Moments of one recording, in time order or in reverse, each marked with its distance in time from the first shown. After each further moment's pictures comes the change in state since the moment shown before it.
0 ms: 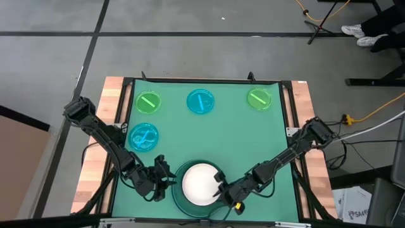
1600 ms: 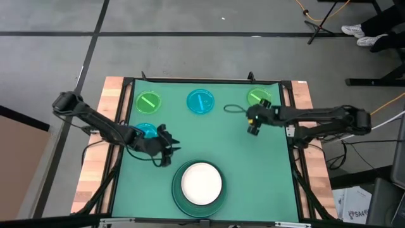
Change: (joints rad) left arm 0.379 -0.269 -0.239 0.081 0.035 0.420; right arm -0.897 -0.690 -0.550 -0.516 0.221 0.123
